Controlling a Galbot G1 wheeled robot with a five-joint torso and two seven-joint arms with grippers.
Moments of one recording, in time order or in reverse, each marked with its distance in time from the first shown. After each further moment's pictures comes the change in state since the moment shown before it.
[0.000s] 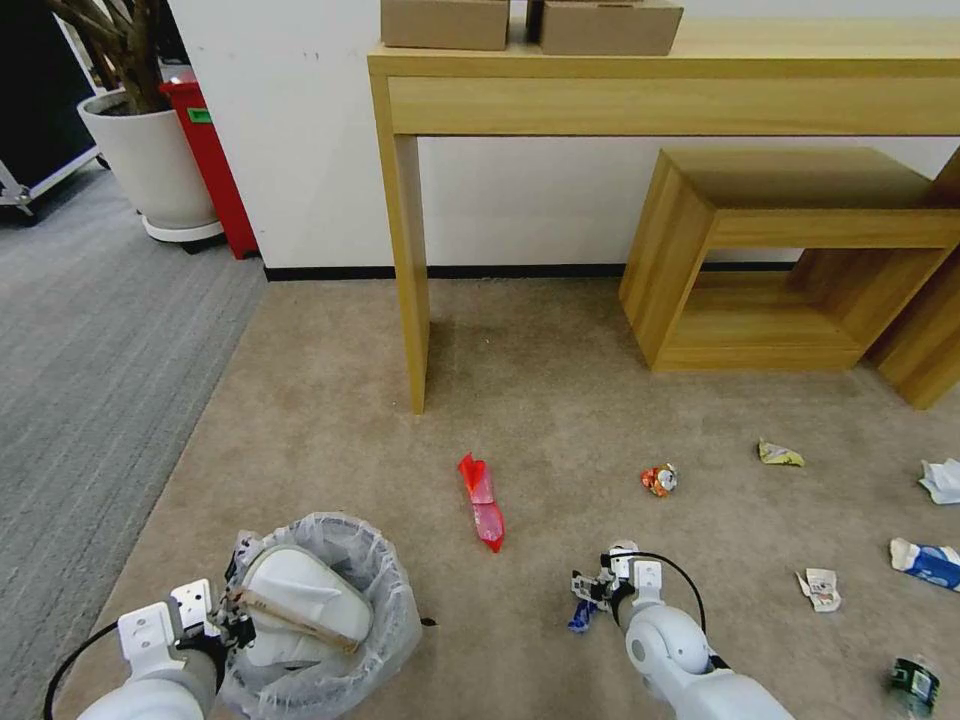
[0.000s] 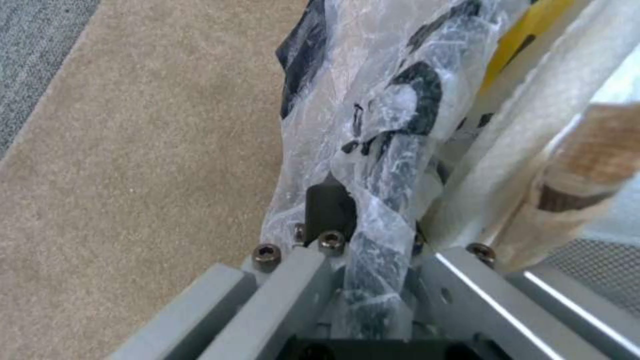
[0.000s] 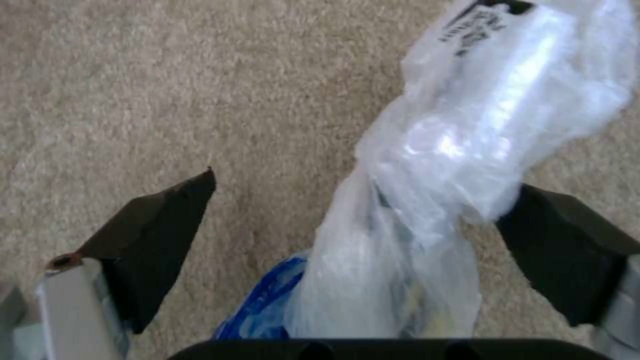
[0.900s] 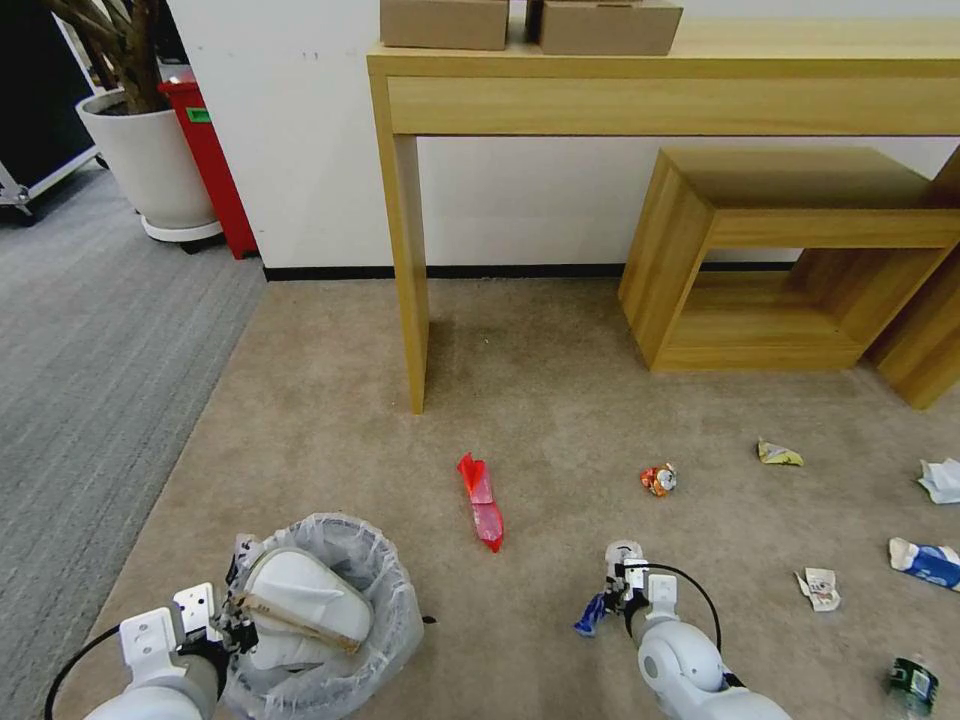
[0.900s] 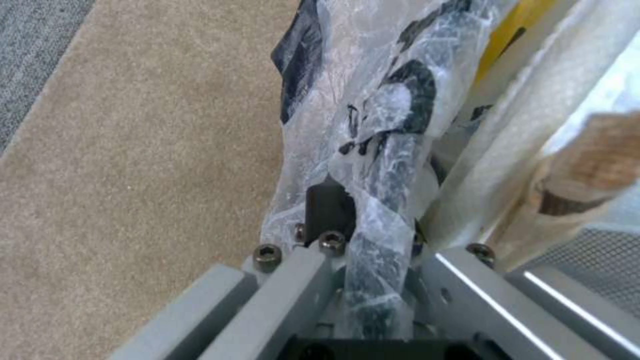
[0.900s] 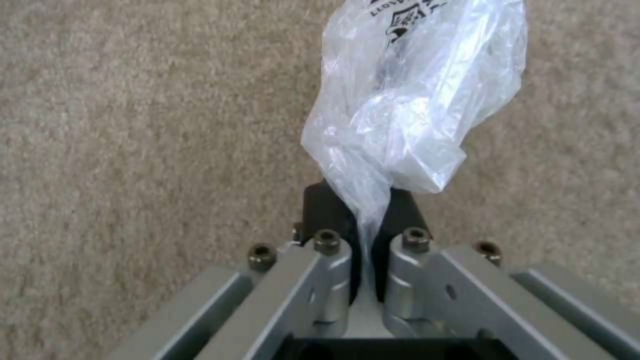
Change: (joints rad) left arm 0.016 0.000 0.003 -0.013 0.011 0.001 0.006; right arm -0.047 -0.043 0.031 0.032 0.014 0.035 0.015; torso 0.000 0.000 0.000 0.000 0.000
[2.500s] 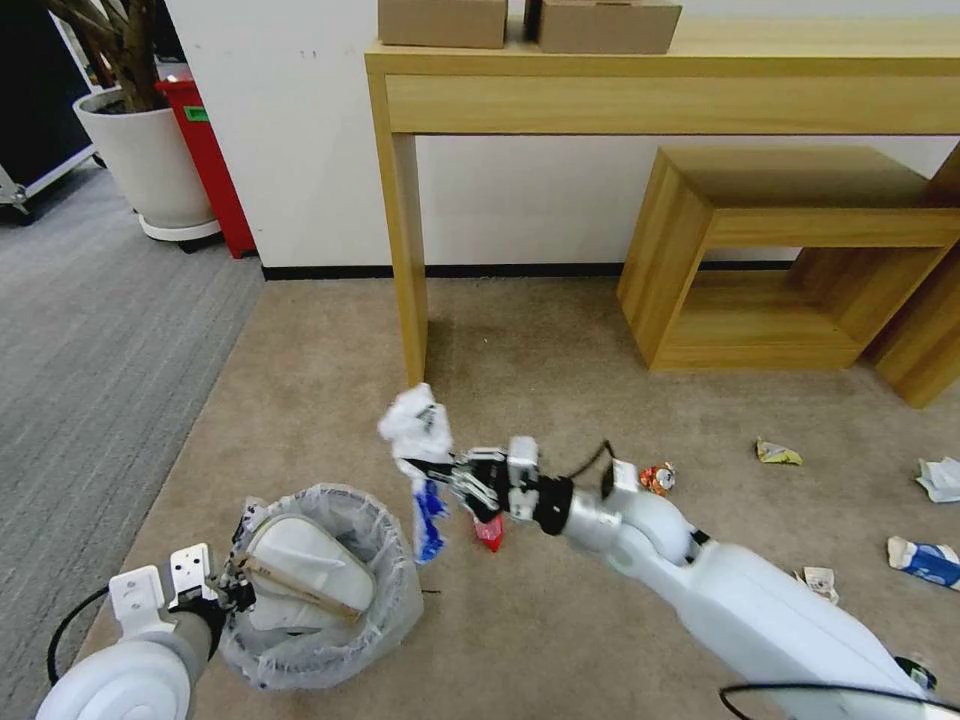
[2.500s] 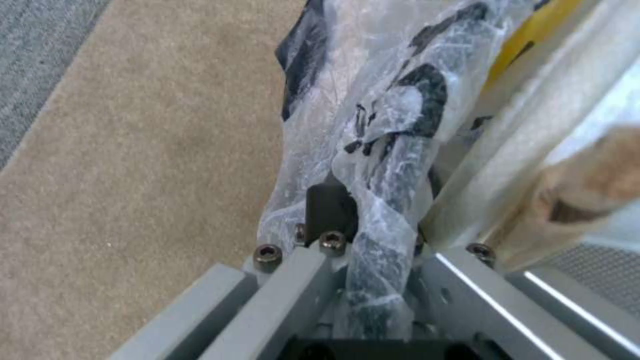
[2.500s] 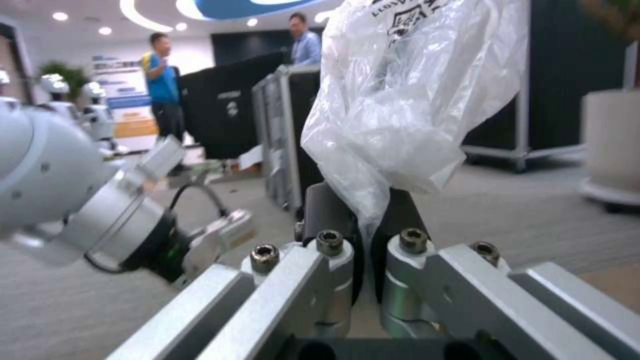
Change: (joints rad) left arm -0.101 0.121 -0.041 0.023 -0.159 -0.034 -0.011; right arm 0.579 -0.149 -0.522 0.244 0.184 0.584 -1.028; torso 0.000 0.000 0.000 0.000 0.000
